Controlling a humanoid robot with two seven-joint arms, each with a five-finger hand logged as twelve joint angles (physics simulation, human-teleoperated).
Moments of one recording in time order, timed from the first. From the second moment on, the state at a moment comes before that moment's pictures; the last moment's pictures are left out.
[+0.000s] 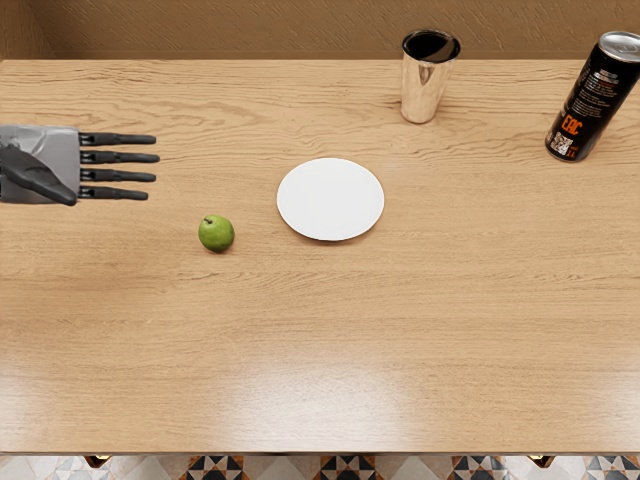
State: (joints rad) left arm -1.16 1.11 -0.22 -1.32 -0.49 -0.61 0.60; right arm 0.00 0.00 0.22 0.21 0.02 -0.02 -0.04
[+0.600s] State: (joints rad) left arm -1.34 0.87 -0.25 -1.32 0.00 -0.61 0.59; right arm 0.00 0.00 0.22 0.21 0.02 -0.01 -0.04
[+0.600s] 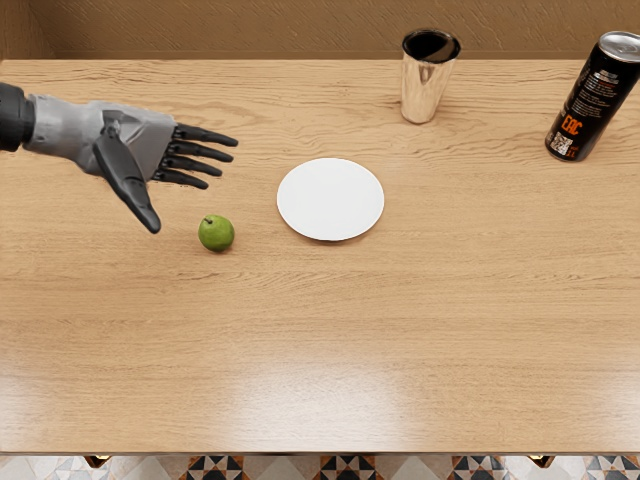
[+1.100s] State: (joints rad) left arm -1.21 0.65 -0.21 -1.41 0.88 -0.20 0.61; right arm 0.01 0.00 0.22 0.20 0.02 -0.01 -0.04
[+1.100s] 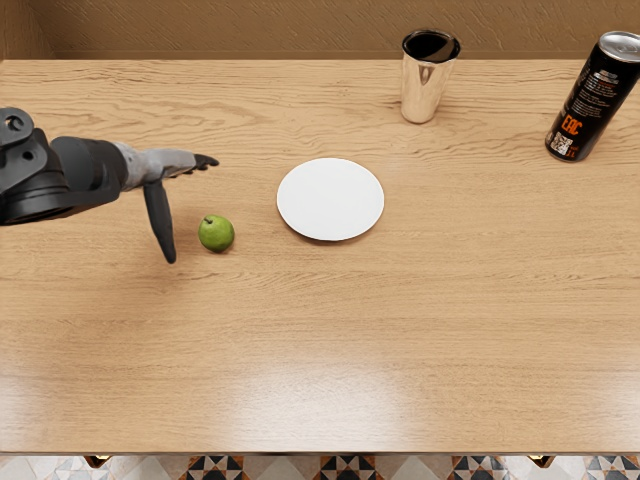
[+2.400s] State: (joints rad) left arm -0.99 0.63 -0.19 -1.40 1.08 0.07 0.23; right arm 0.02 0.00 0.22 0.21 0.02 -0.01 -0.04
